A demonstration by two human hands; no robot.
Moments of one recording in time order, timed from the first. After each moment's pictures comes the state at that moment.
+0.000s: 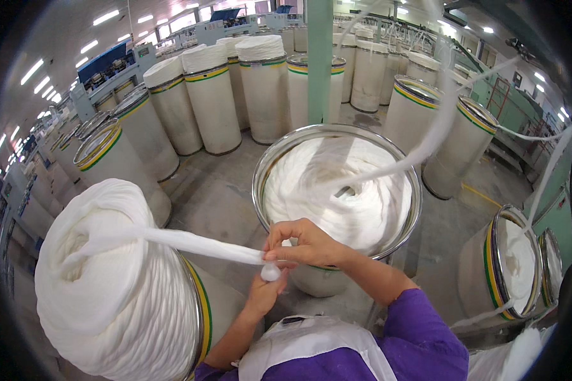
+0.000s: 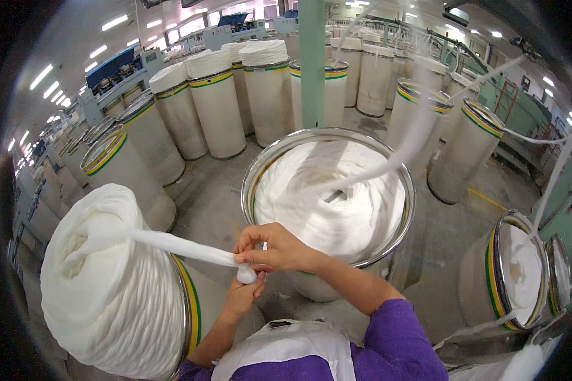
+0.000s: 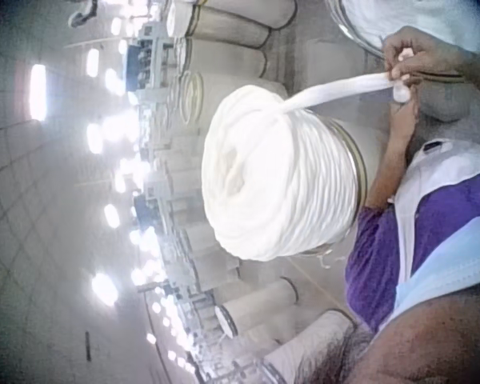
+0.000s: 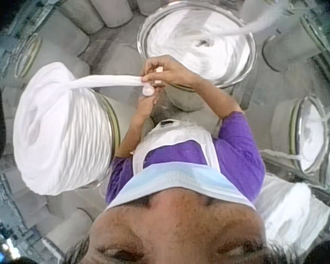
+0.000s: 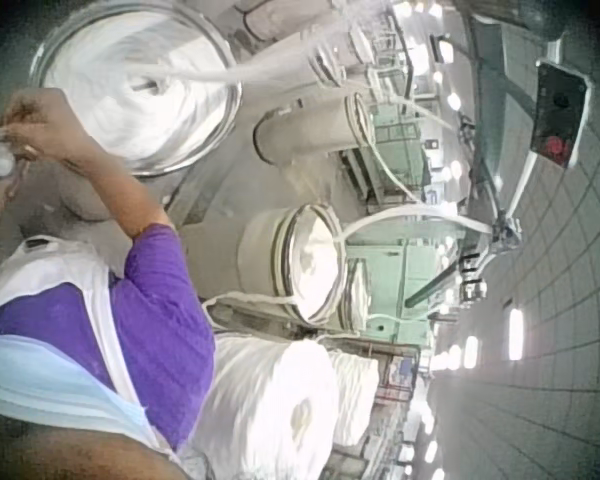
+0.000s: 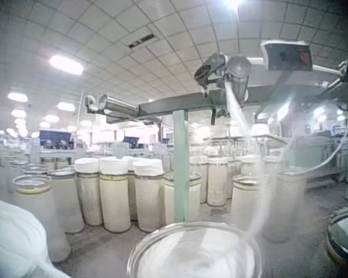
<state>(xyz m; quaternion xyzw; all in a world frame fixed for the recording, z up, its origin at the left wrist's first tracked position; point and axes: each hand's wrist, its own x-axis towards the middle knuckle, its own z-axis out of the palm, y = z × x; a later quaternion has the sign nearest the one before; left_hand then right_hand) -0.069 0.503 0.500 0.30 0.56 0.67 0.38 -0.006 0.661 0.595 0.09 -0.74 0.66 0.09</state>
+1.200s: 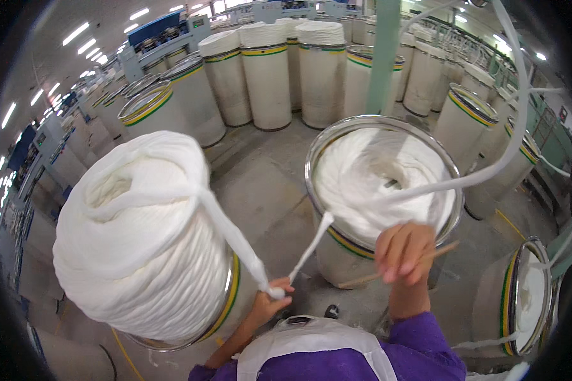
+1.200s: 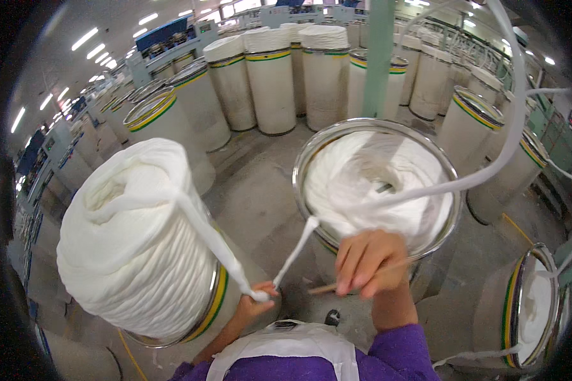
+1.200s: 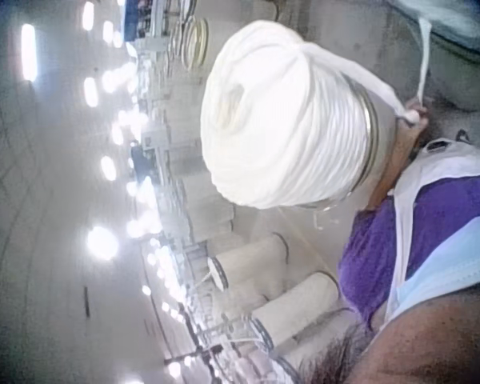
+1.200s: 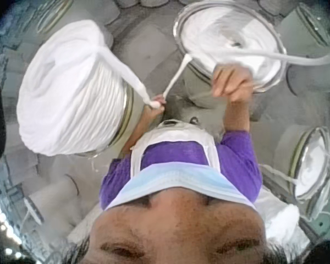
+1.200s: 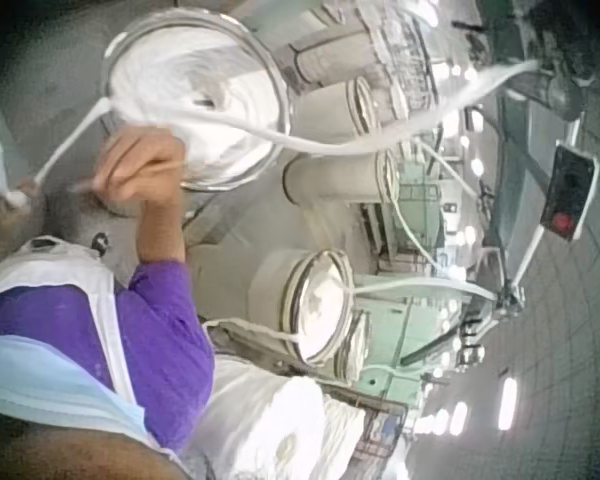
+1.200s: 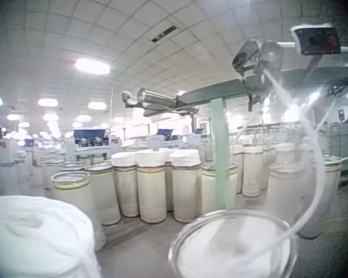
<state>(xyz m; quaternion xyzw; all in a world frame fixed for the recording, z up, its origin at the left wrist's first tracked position) -0.062 0.368 0.369 0.31 0.62 0.67 0.28 0.052 0.663 0.604 0.44 -0.48 0.72 0.24</state>
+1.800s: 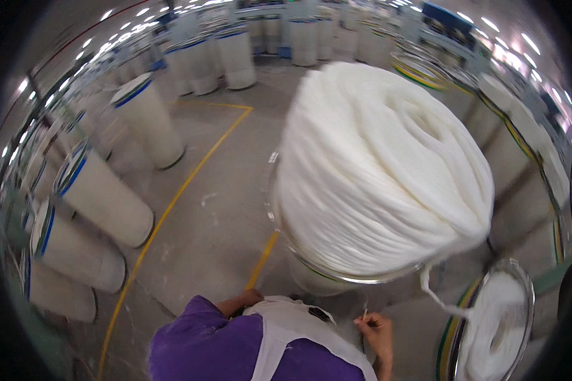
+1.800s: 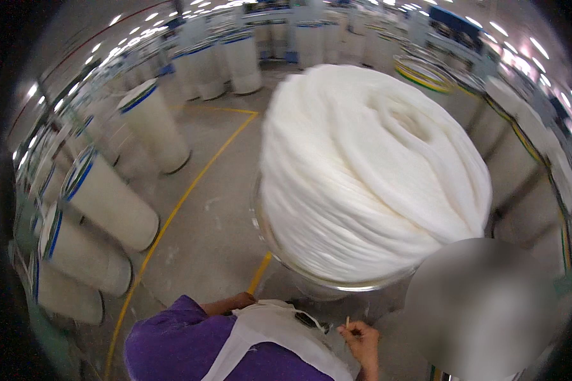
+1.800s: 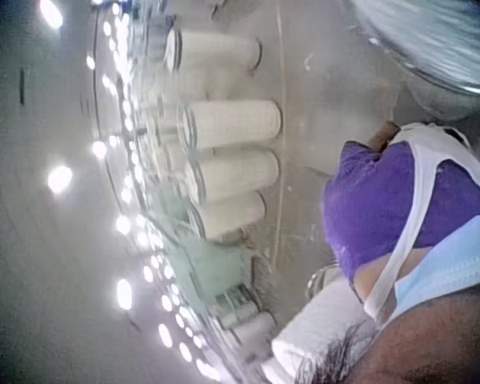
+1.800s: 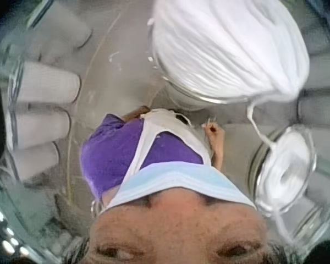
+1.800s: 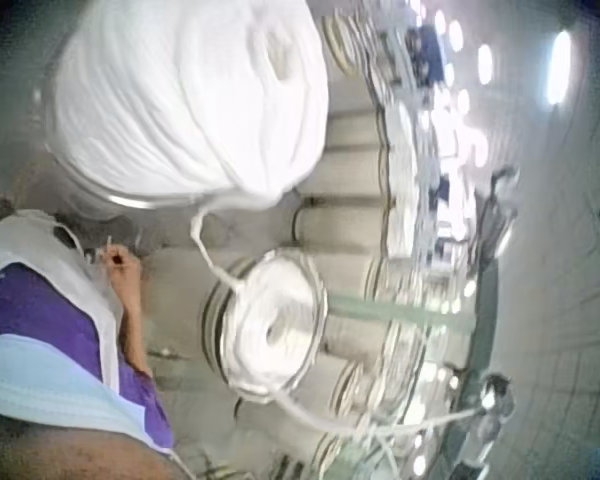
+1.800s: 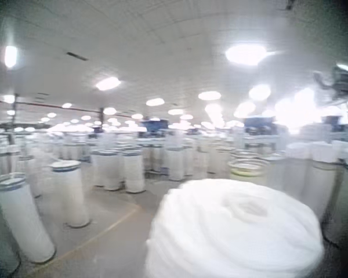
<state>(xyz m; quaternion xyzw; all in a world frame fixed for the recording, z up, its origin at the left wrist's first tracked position) 0.133 0.018 0.139 -0.23 0.85 0.38 0.29 0.014 0.447 0.420 0.08 -0.75 0.63 -0.20</state>
